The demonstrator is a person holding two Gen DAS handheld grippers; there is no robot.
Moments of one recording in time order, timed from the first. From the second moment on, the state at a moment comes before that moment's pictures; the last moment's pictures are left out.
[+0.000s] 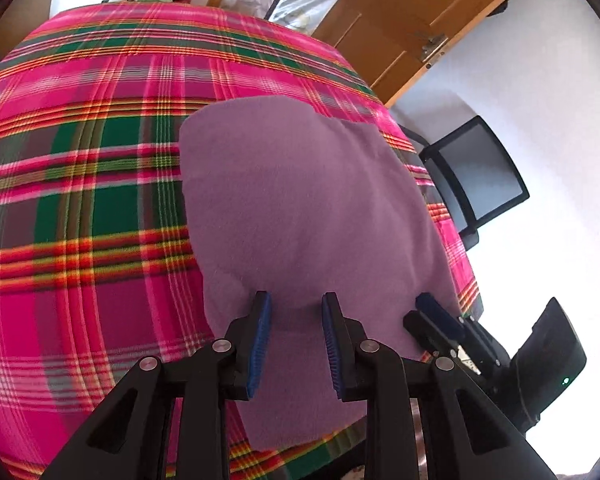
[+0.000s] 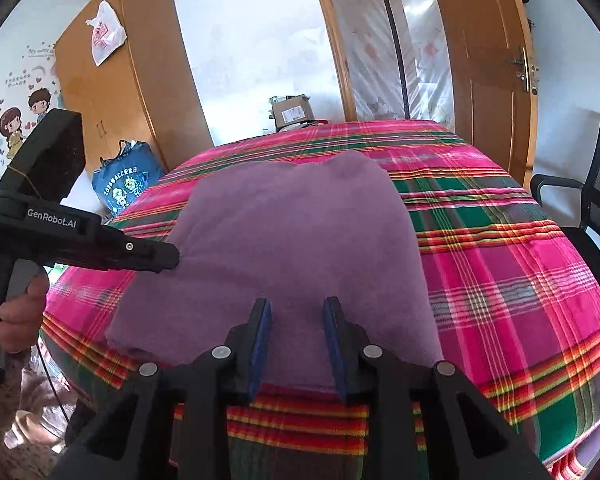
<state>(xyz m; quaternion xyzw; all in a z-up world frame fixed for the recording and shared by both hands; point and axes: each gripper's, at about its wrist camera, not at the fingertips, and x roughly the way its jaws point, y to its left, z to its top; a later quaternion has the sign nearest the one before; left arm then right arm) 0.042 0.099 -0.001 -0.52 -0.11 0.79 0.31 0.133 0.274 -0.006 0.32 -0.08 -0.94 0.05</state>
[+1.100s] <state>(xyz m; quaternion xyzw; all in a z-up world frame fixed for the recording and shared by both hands) 0.079 0.050 -0.020 -0.50 -0.17 0.78 0.32 0.129 0.334 -0.006 0.35 -0.17 -0.92 0.02</state>
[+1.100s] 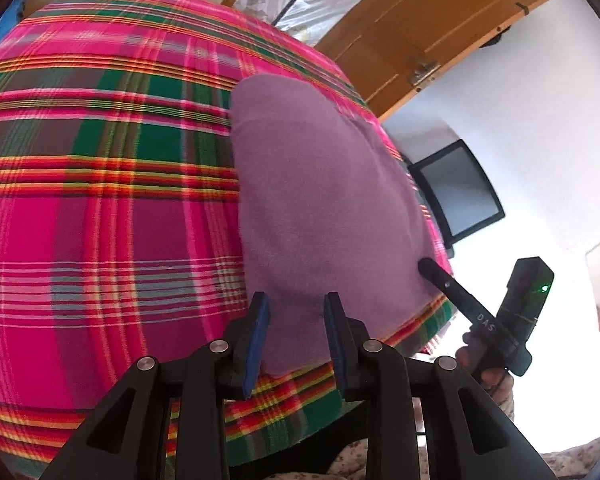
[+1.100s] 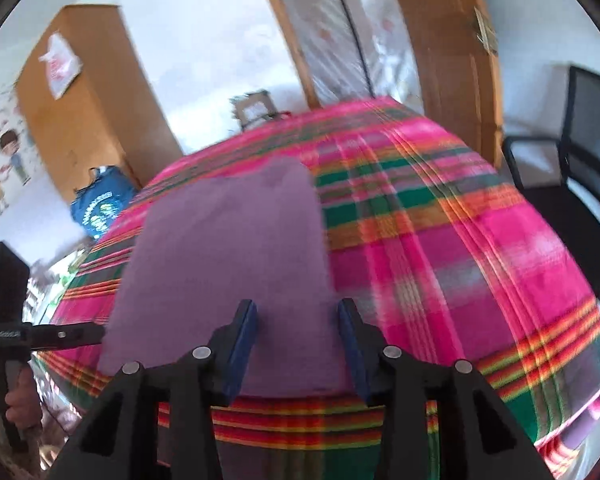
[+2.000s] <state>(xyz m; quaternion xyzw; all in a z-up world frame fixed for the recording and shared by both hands) 0.079 0.051 -0.034 -0.52 -0.25 0.73 0.36 0.135 0.349 -0.004 0.33 -0.30 -0.89 0.10</state>
